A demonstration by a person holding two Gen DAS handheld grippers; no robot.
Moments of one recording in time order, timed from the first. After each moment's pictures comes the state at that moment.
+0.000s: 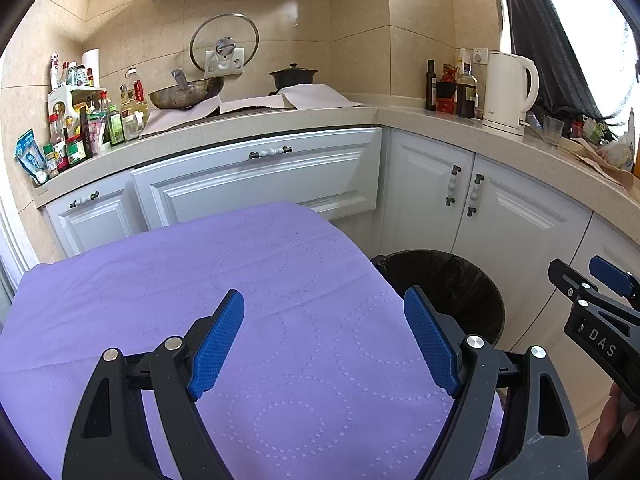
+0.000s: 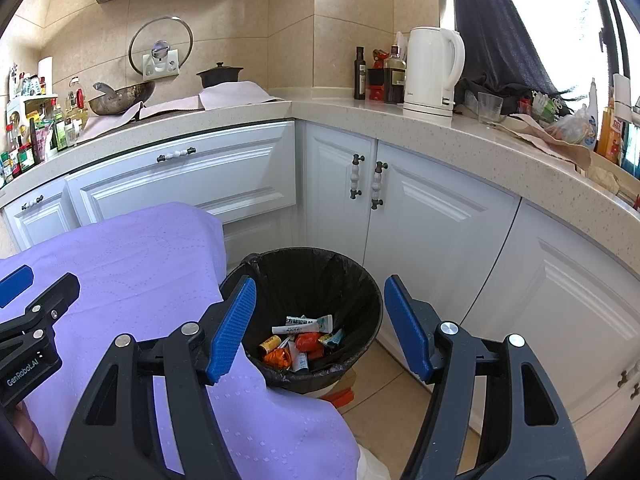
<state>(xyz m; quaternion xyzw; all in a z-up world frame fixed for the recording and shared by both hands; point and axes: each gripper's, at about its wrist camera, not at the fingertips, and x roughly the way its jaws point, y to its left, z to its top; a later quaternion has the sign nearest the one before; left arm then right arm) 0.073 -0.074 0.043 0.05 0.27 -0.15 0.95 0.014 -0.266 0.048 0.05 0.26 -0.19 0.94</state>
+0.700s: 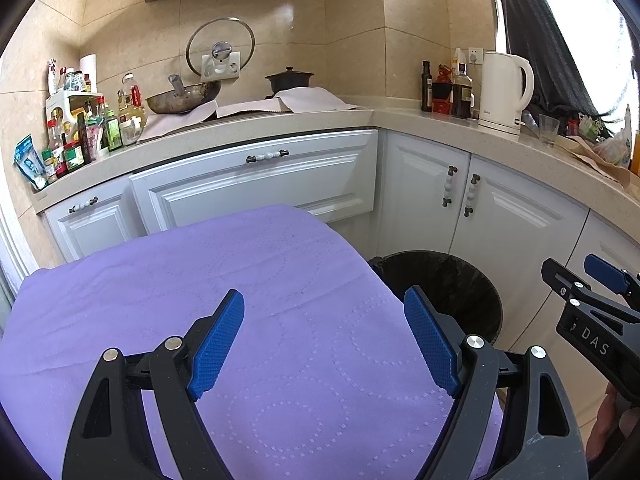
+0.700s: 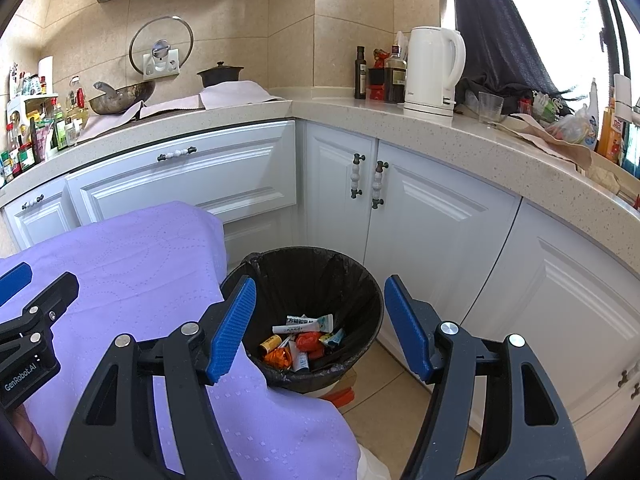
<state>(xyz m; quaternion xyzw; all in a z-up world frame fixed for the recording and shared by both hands) 0.071 -0.076 0.044 0.06 0.26 -0.16 0.95 0.014 -0.265 0.047 0.05 0.27 -0.19 0.94</state>
